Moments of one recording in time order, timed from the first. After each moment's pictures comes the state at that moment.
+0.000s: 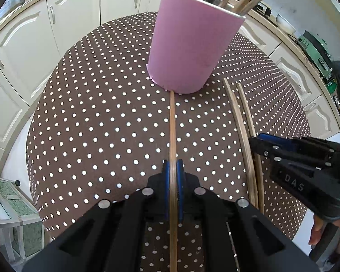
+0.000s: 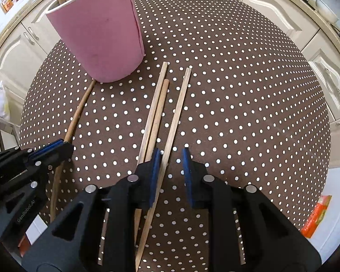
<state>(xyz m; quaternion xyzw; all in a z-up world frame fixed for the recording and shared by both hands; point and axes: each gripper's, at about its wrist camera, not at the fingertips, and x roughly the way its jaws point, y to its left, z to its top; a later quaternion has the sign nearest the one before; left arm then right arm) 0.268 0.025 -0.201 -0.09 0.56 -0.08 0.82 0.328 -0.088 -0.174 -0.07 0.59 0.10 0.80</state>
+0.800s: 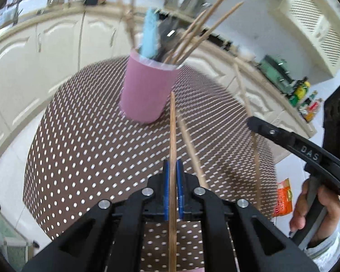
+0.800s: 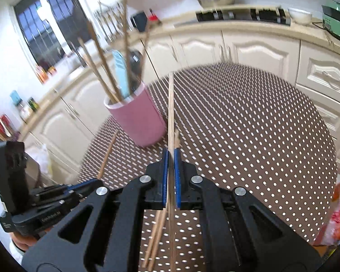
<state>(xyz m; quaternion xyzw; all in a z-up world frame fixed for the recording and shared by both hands) 0.193 0.033 -0.141 -0.12 0.41 -0.18 0.88 0.271 -0.172 -0.107 0.12 0.37 0.19 0.90</state>
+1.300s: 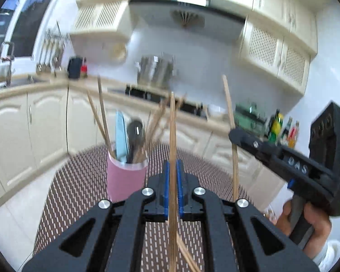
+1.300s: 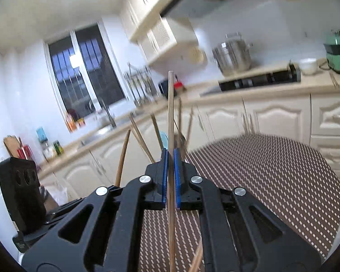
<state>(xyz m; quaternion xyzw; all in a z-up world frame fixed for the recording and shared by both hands) 0.155 0.038 -0.058 -0.11 0.18 -0.20 0.96 0.197 -0.189 -0.033 0.17 0.15 0.23 0.95</state>
